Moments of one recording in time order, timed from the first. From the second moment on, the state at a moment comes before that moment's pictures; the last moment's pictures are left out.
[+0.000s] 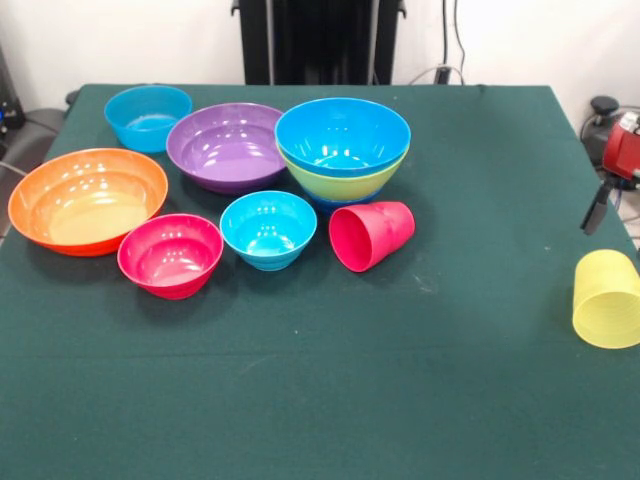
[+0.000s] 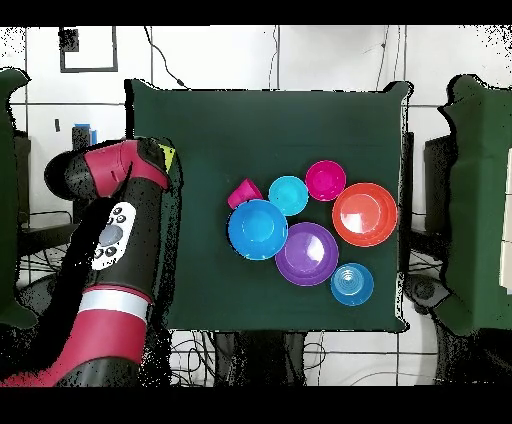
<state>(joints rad) 0.38 -0.24 -0.34 1.04 0.09 0.67 2.73</state>
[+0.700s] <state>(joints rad) 0.37 -0.14 -0.34 0.79 0.07 0.86 2.73</state>
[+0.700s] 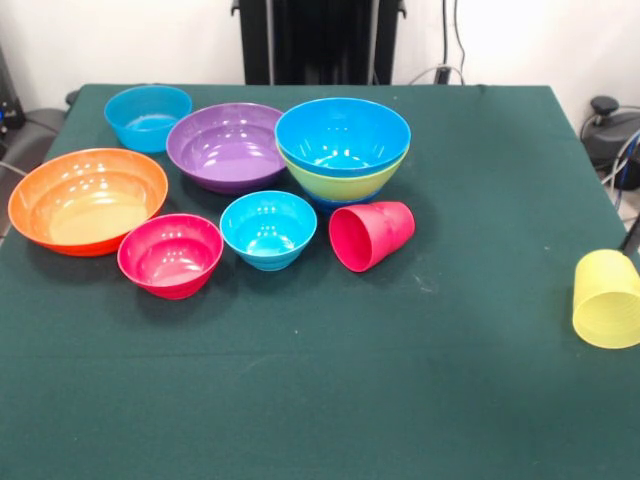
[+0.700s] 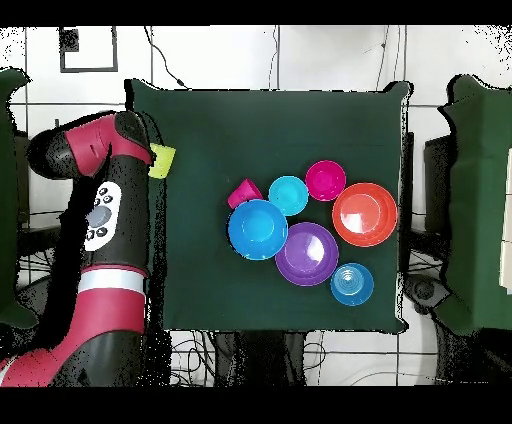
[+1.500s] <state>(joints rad) 0.37 -0.13 -0.33 0.77 0.07 0.87 2.73</state>
